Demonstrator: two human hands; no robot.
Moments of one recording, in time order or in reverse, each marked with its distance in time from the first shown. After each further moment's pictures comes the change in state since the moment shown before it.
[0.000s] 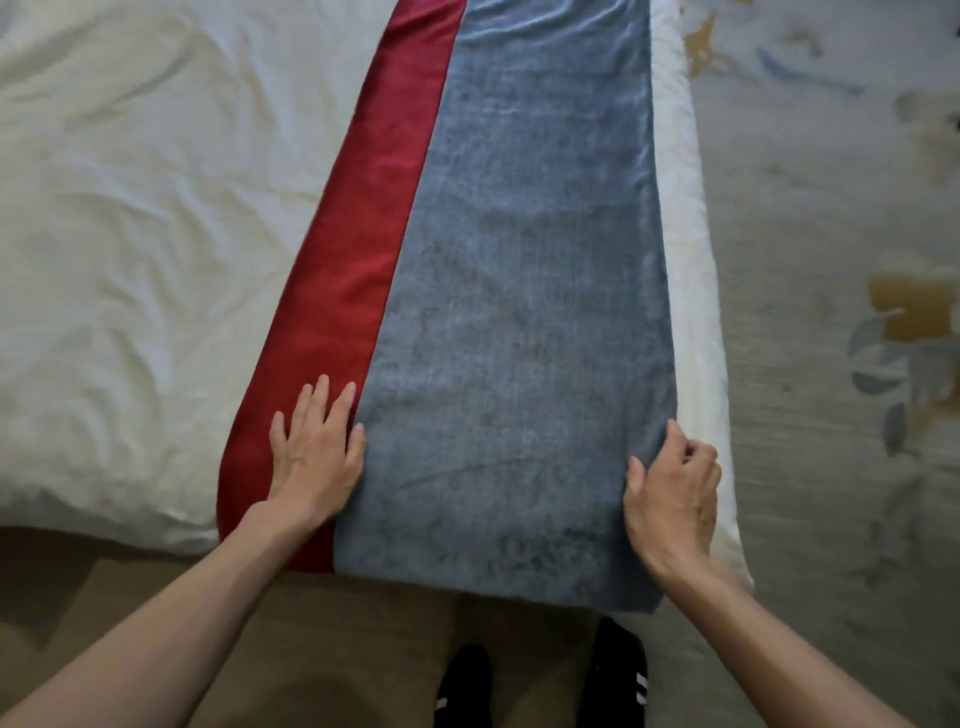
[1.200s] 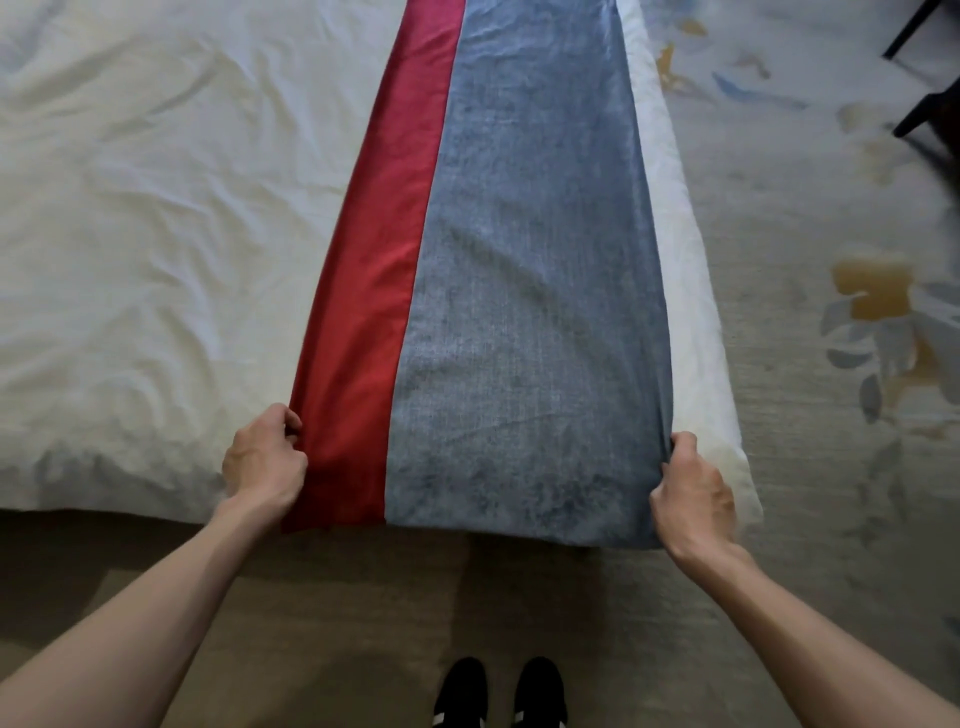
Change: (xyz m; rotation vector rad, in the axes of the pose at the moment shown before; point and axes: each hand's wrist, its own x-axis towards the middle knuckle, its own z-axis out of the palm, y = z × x) left_hand -0.046 -0.085 -0.023 -0.150 0.145 -0.237; right_hand -0.071 0.028 0.014 -0.076 0.062 -0.029
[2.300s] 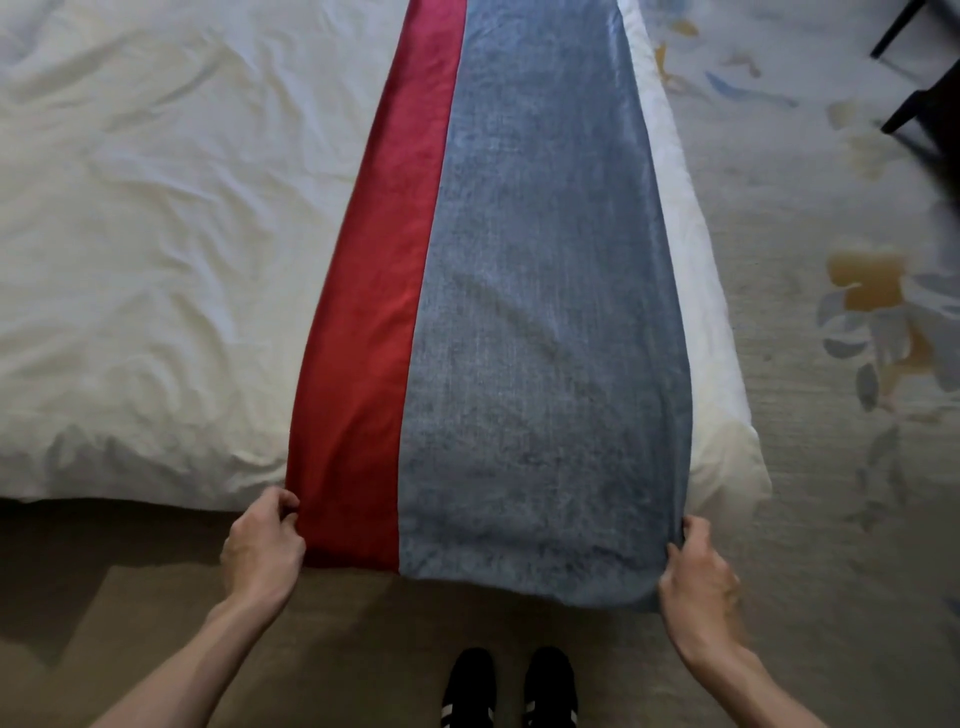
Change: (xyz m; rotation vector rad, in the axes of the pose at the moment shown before) left_hand -0.072 -0.081 0.030 -0.137 -0.082 -0.084; right_hand -0.100 0.040 0.044 0.108 -0.060 0.150
